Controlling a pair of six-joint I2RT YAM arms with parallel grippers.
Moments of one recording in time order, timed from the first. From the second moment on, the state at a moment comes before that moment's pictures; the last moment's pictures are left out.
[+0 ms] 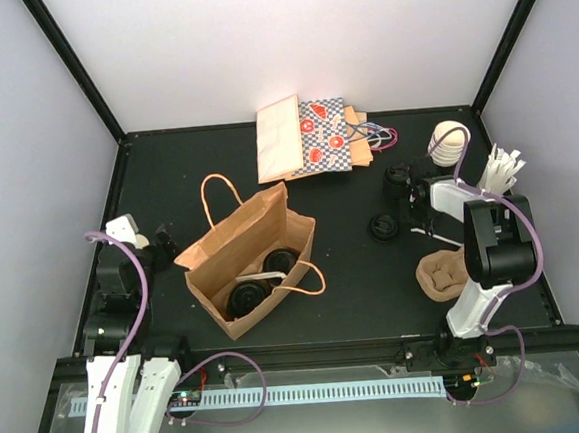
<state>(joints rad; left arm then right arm) -0.05 0.45 0.71 -0.68 -0.23 -0.32 0.07 1.75 1.00 -0.55 0.07 0.20</state>
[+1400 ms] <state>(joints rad) -0.06 0.44 0.71 -0.68 -0.23 -0.32 0.03 1.60 0.86 -0.66 0.13 1.38</state>
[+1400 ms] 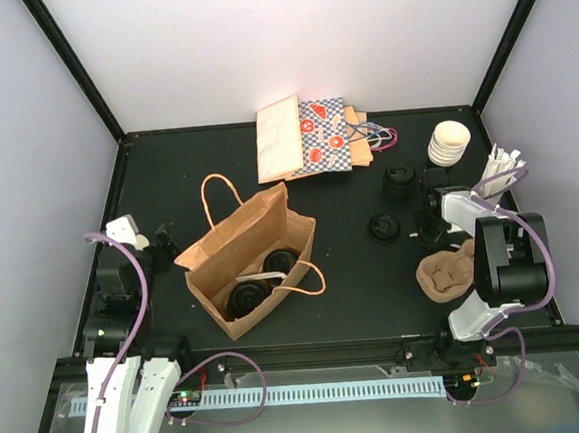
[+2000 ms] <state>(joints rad) -0.06 0.44 0.71 -0.68 -0.23 -0.32 0.01 1.57 0.83 -0.64 0.05 1.39</state>
